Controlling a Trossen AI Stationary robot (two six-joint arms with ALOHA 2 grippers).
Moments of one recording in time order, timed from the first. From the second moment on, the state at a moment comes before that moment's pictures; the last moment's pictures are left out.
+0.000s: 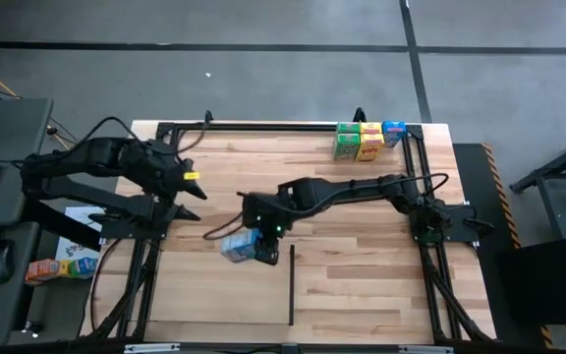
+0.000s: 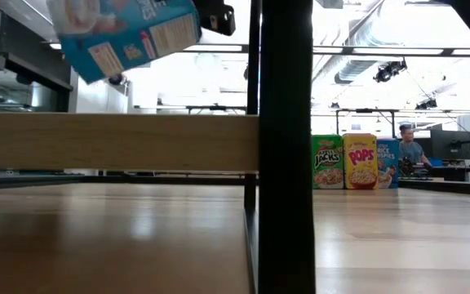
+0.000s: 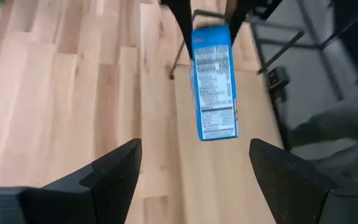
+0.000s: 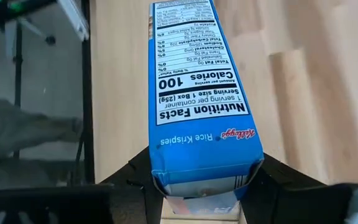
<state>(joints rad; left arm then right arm) -0.01 0.91 1.20 -1.10 0.22 -0.08 0.14 2.22 2.34 -1.10 -0.18 0.37</state>
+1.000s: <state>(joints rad) -0.05 1.13 1.04 -0.85 0.20 -0.07 0.10 2.20 2.35 -1.01 -0.01 0.28</state>
